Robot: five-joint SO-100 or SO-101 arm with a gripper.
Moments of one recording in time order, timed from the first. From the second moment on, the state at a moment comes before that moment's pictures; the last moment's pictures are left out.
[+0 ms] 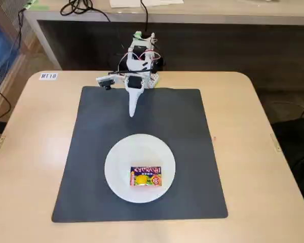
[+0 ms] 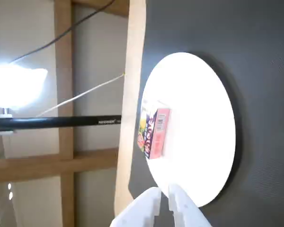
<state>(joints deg) 6.9 190.5 176.7 41.3 -9.5</state>
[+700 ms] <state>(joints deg) 8.0 190.5 176.7 40.4 -4.9</state>
